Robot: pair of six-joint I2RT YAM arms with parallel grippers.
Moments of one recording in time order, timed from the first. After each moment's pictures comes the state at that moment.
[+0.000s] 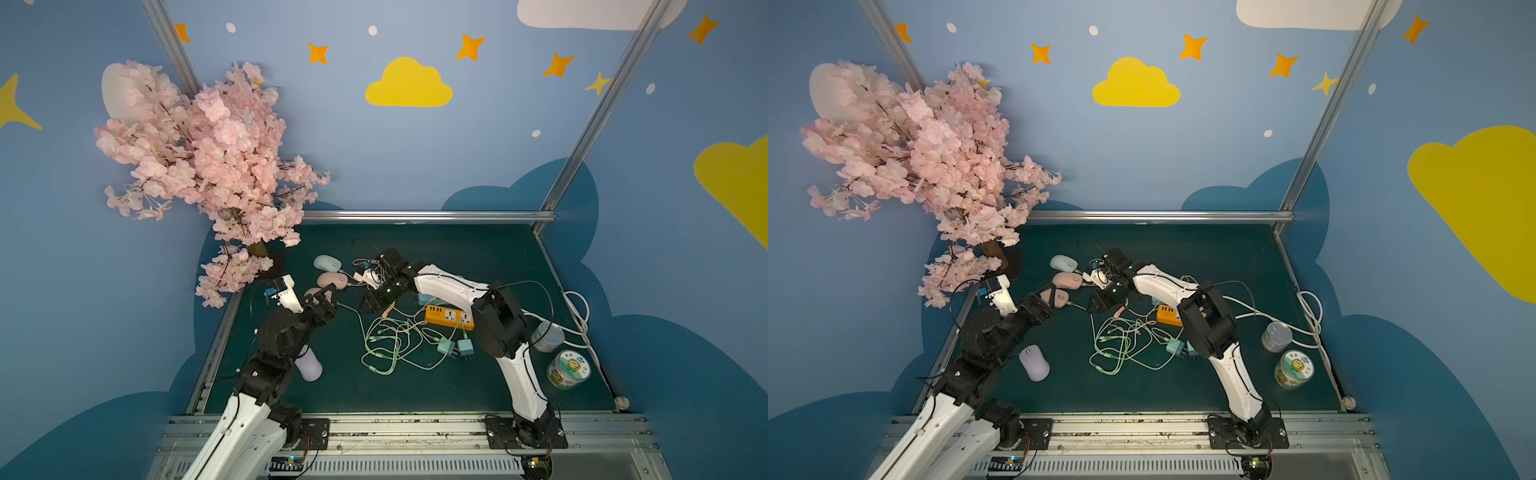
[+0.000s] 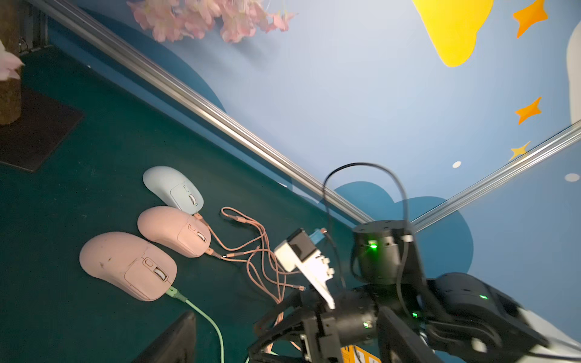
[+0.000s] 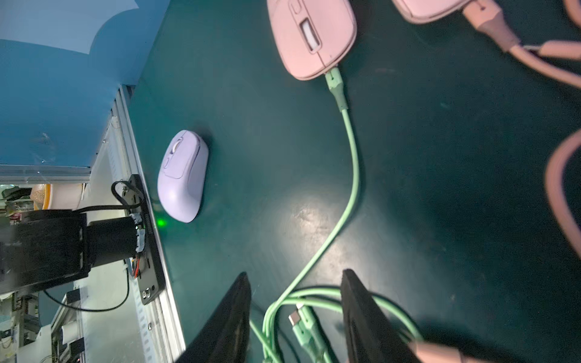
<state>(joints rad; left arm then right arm) -0.32 0.56 0.52 -0.16 -0.07 -0.72 0.81 2.28 1.85 -0.66 -0.64 0.10</state>
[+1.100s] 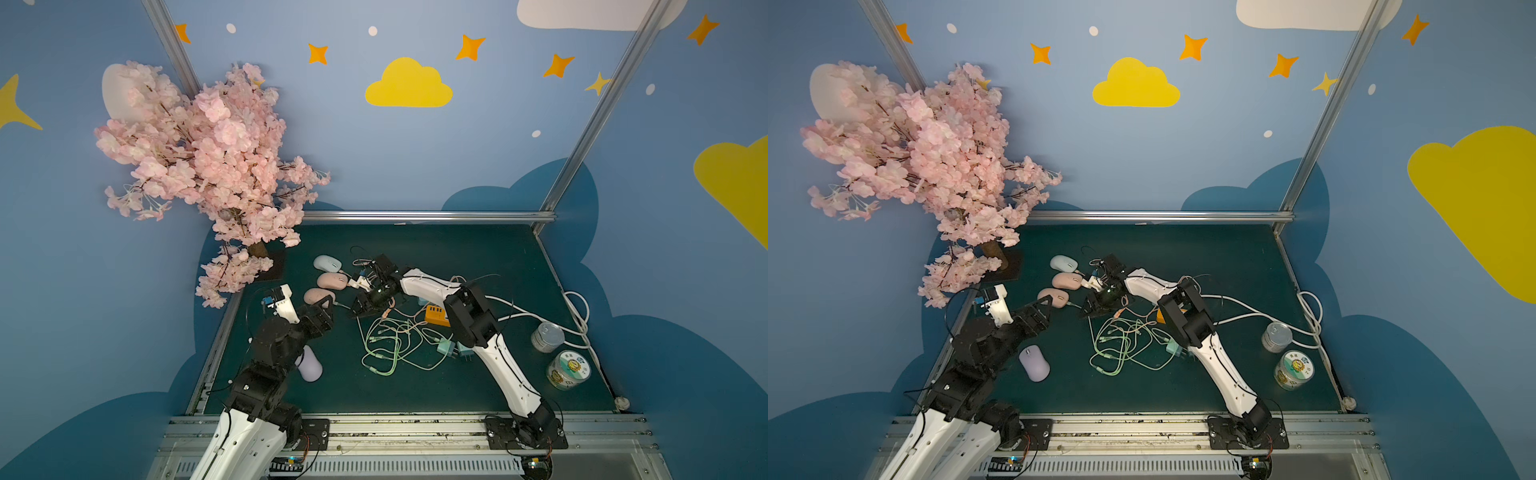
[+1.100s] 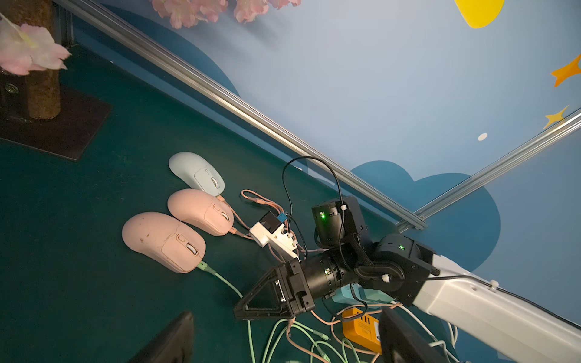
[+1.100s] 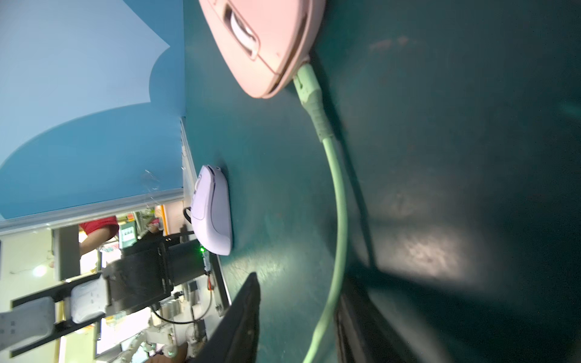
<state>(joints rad) -0.30 0.47 0.51 -0.32 -0.06 -0.65 0.80 2.54 2.03 -0.60 -0.93 0.39</state>
